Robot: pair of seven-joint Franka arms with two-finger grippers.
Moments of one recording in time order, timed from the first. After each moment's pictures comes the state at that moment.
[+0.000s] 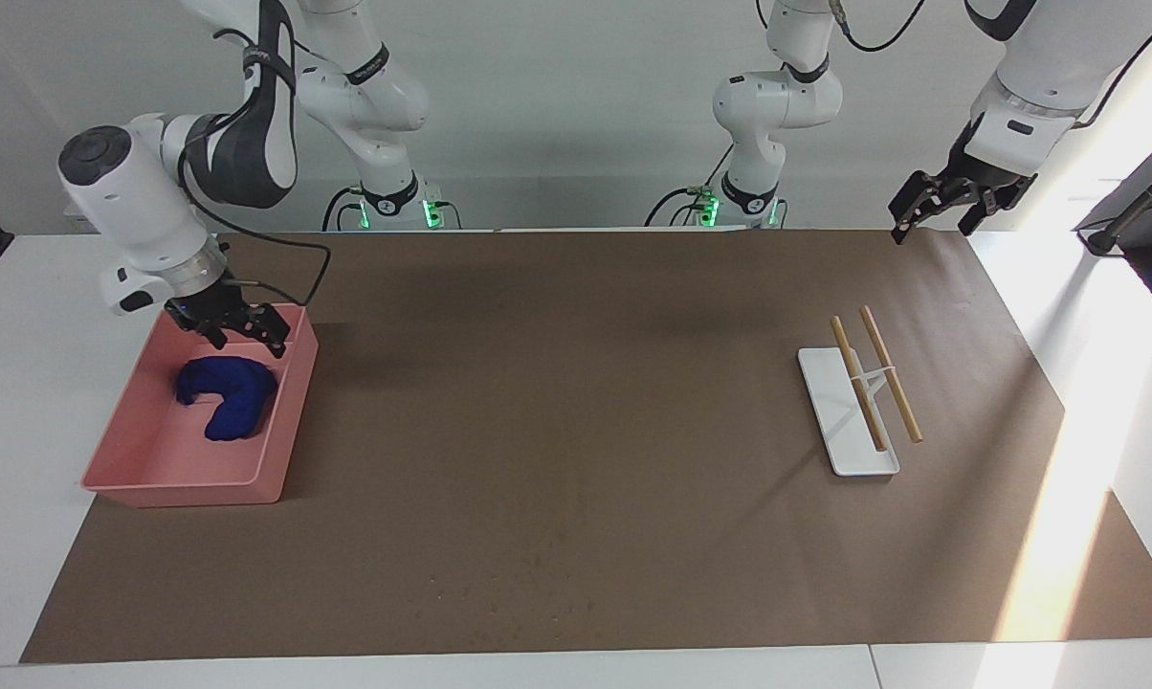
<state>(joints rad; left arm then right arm) 0.00 -0.03 -0.02 -1.53 0.01 1.46 -0.09 -0.12 -0.03 0.07 -1.94 0.02 1.91 0.17</state>
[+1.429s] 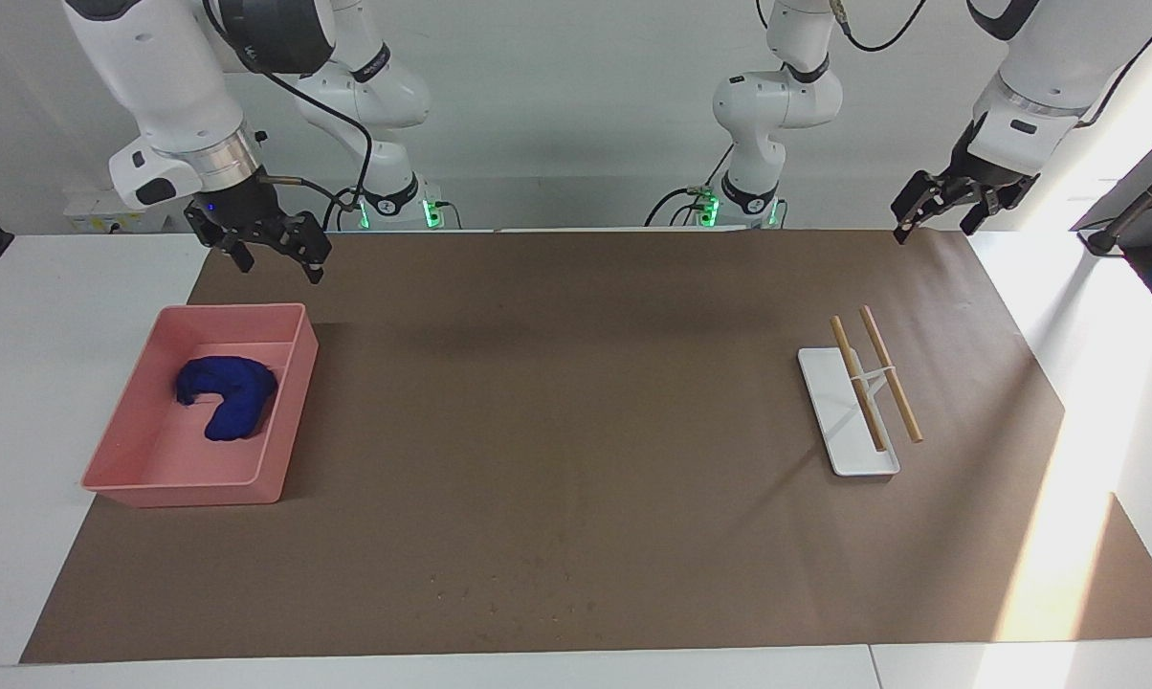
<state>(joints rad) -0.01 -0.03 -0.02 -1.53 0.01 1.47 -0.09 -0.02 0.00 0.05 -1.61 0.00 1.57 0.25</state>
